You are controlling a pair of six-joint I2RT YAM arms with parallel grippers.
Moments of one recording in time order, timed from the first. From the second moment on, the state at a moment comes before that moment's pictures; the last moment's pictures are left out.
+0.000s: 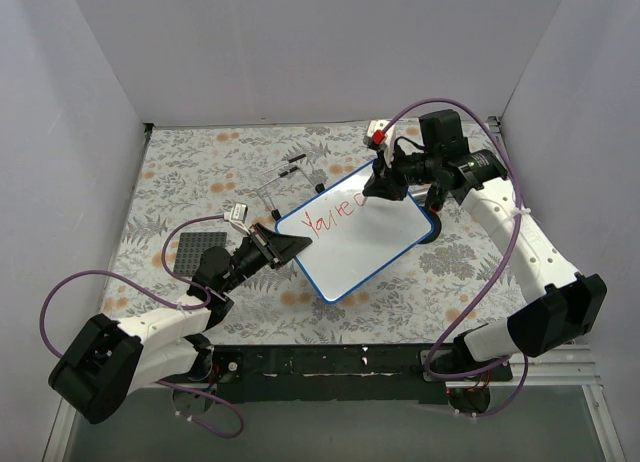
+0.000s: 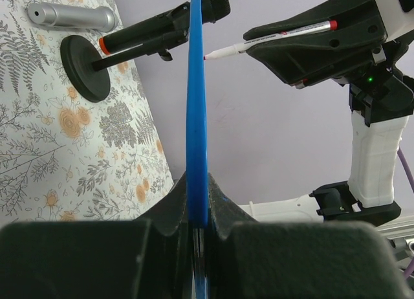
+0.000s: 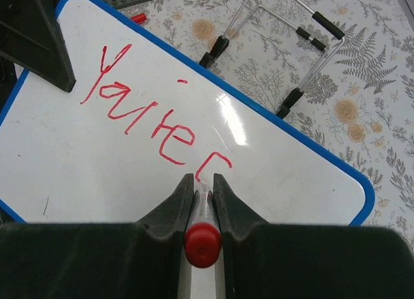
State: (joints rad) left arm -0.59 1.05 0.21 0.99 0.31 -1.32; right arm 0.43 1.42 1.49 -0.77 -0.73 -0.53
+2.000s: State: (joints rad) left arm -0.59 1.04 0.20 1.00 0.30 -1.33; right arm 0.40 1.48 1.57 -0.76 -0.73 -0.52
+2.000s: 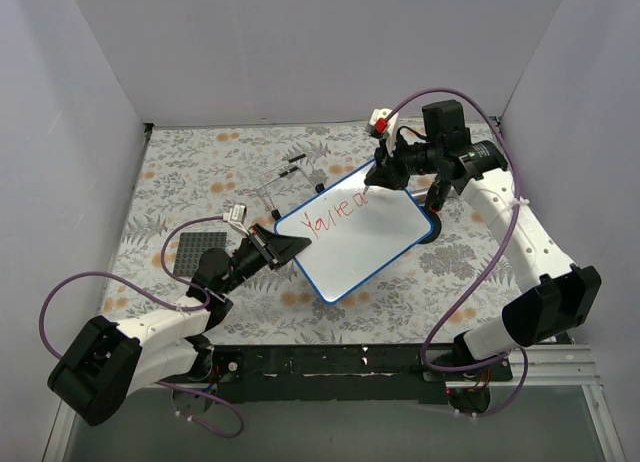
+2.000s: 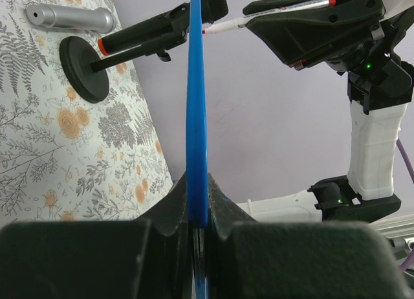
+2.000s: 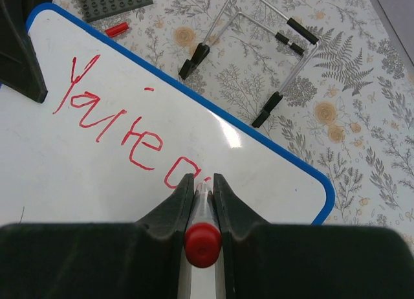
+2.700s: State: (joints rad) left arm -0.59 1.04 0.19 1.00 0.30 -1.33; right arm 0.40 1.47 1.55 -0.77 -0.74 -0.53
